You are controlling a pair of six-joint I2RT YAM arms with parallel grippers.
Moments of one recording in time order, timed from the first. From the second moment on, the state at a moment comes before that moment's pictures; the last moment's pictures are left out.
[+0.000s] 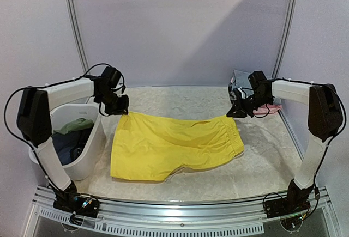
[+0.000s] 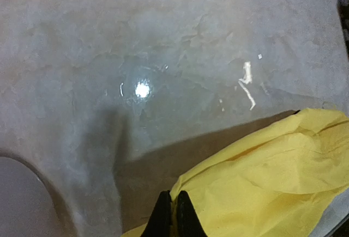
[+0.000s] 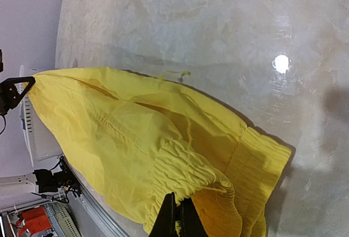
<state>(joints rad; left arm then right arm) -0.34 1.79 1.37 -0.67 0.06 -0.40 0.24 1.86 1.37 -0.64 -0.63 0.36</state>
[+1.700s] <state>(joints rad) -0.42 1.22 0.97 -0.71 0.13 -0.53 0.23 1.25 1.00 -0.65 -0.45 0.43</state>
